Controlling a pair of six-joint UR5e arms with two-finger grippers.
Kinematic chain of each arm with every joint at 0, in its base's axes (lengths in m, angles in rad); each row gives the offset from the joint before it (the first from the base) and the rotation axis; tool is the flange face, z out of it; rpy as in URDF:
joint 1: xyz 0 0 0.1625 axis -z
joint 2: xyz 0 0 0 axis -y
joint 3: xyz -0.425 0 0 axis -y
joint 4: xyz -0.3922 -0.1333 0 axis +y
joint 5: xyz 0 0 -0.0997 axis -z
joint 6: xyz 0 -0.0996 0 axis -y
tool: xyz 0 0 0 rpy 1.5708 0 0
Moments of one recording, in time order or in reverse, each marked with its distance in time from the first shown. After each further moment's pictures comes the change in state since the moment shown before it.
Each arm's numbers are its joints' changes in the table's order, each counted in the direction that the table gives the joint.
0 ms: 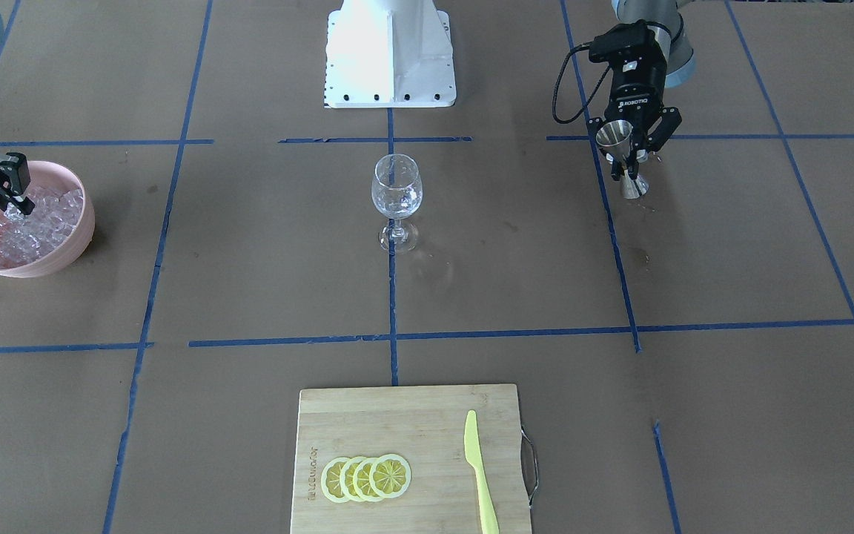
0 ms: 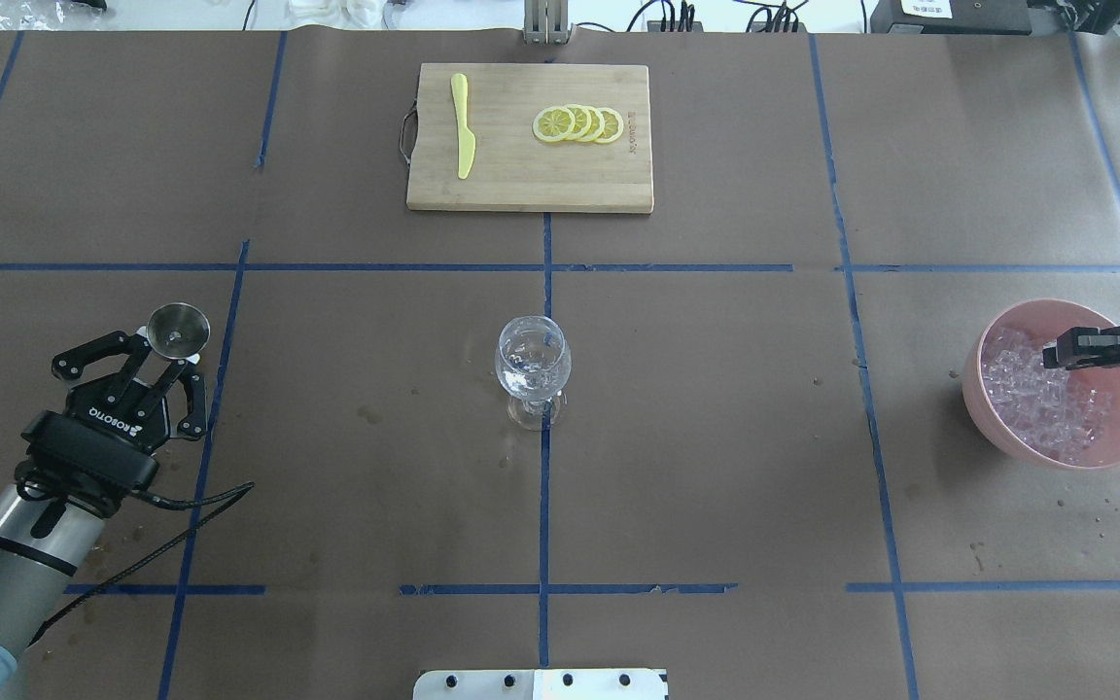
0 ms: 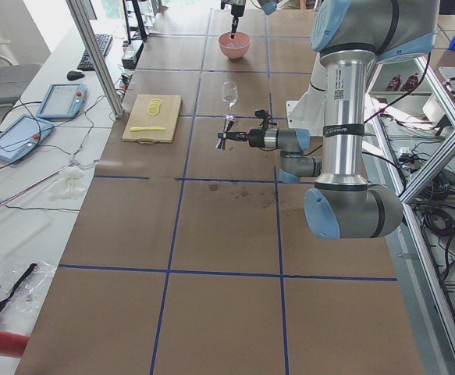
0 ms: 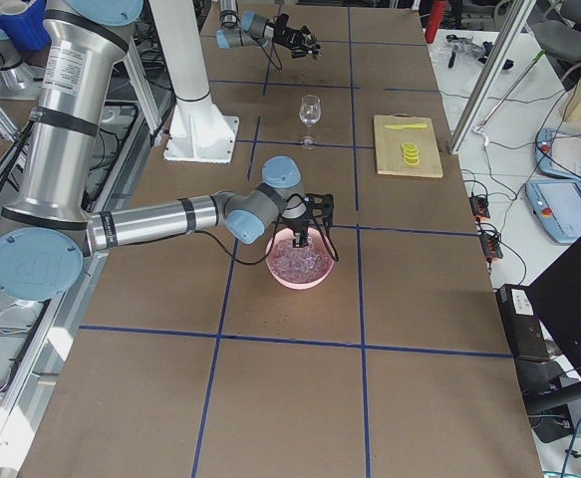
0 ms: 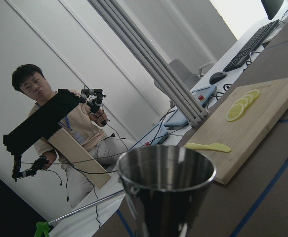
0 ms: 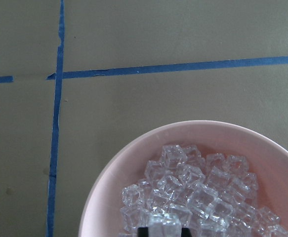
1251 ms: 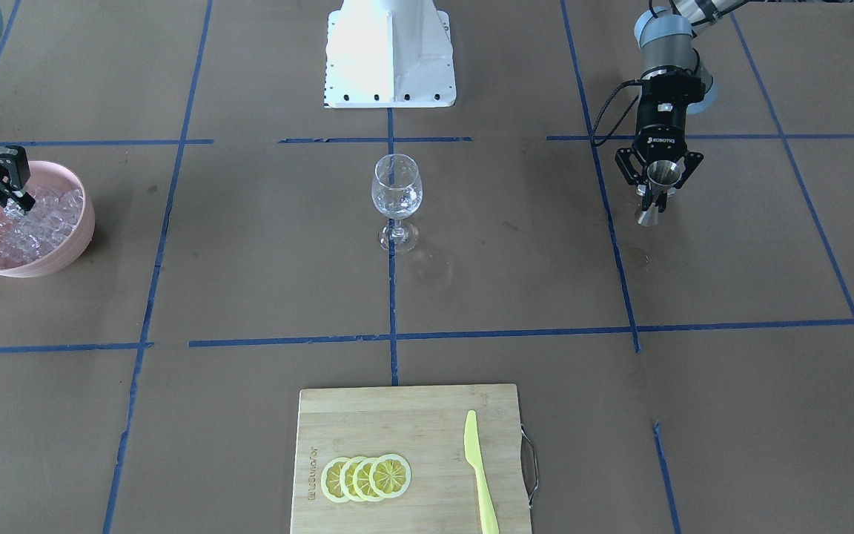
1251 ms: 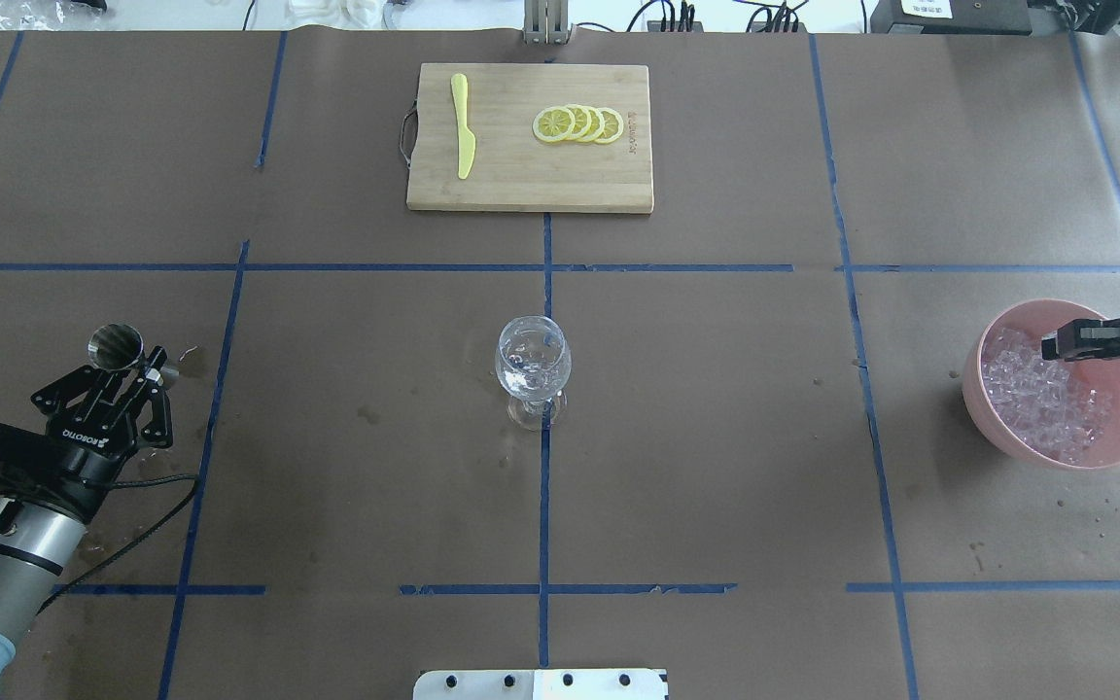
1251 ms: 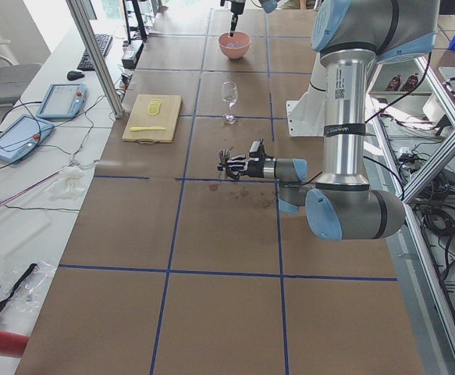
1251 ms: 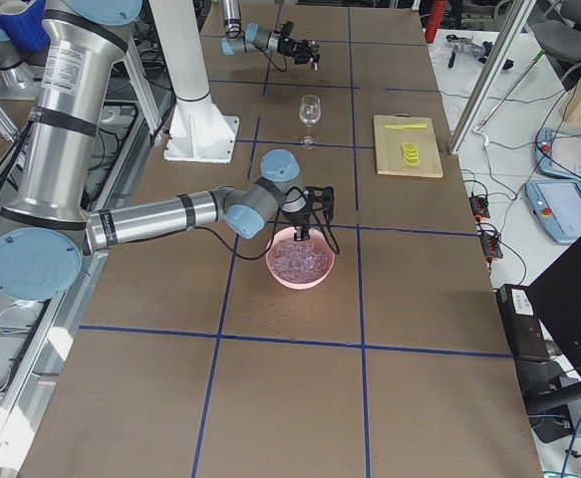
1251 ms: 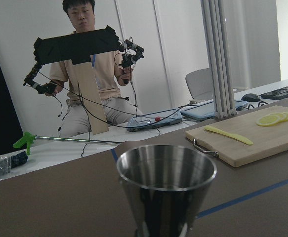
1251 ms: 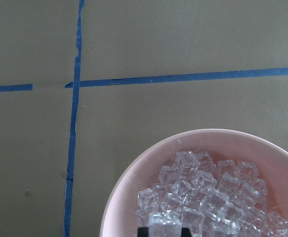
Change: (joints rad) left arm -0.001 0.009 0.246 0.126 0.045 -0.479; right arm -0.008 0.000 0.029 0.000 0.000 0.002
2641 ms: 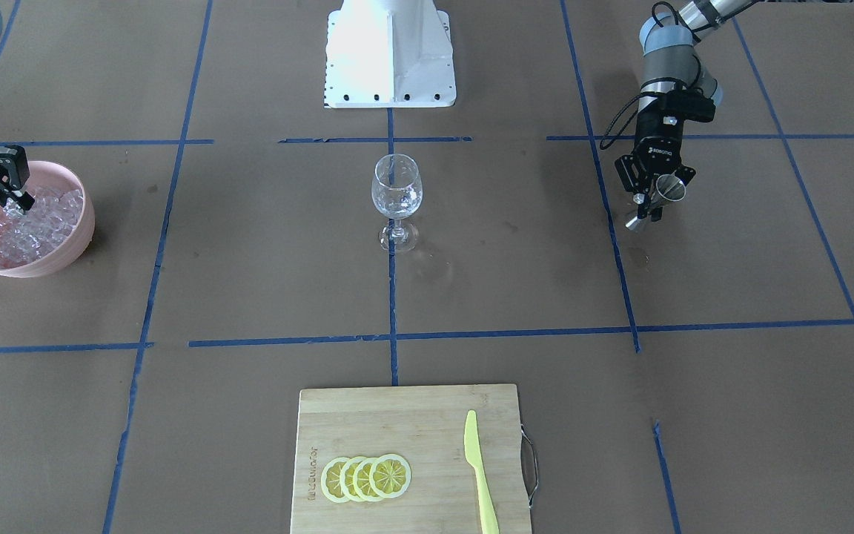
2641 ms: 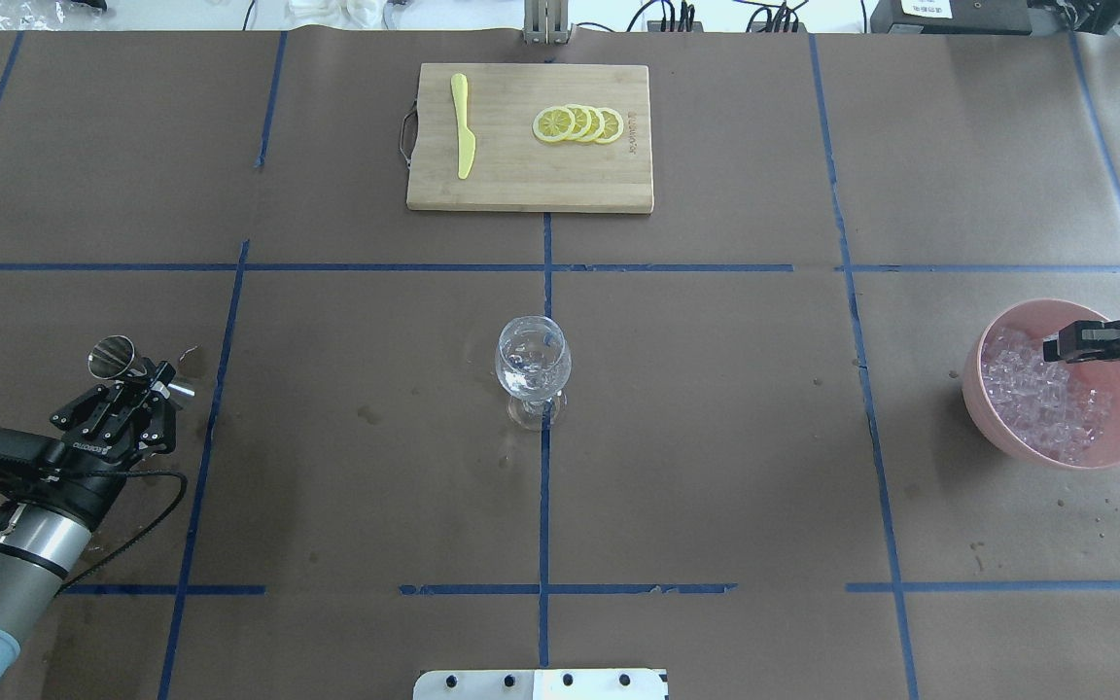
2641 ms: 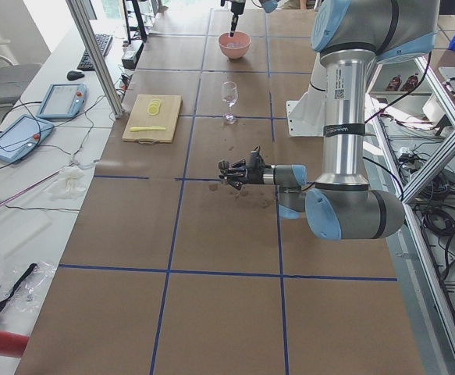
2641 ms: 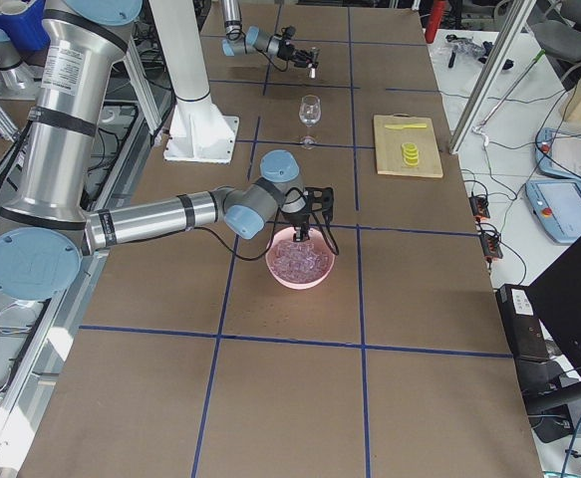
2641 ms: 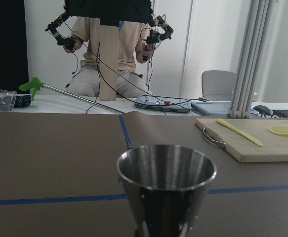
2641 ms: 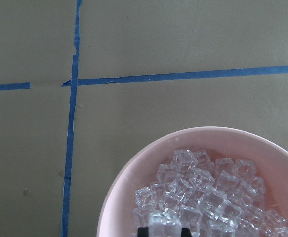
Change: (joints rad) left arm -0.005 -0.003 0.053 -0.027 -0.048 -0.353; right arm 0.000 -0.003 -0.001 0.000 0.001 0.000
